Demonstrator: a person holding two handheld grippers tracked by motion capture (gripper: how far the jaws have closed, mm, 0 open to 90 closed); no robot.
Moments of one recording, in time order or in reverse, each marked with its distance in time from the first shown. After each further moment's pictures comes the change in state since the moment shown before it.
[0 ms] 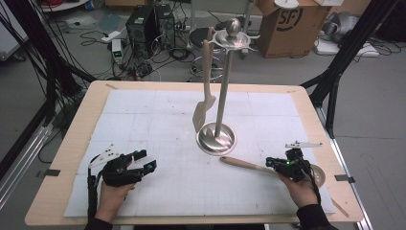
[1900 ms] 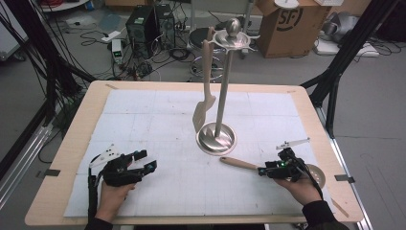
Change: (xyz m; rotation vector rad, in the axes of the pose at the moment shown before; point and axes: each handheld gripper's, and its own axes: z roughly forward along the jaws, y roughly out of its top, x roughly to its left) left arm 0.000 0.000 0.001 0.006 -0.001 -0.001; right arm 0.002 0.006 0.013 0.192 0.123 -0.113
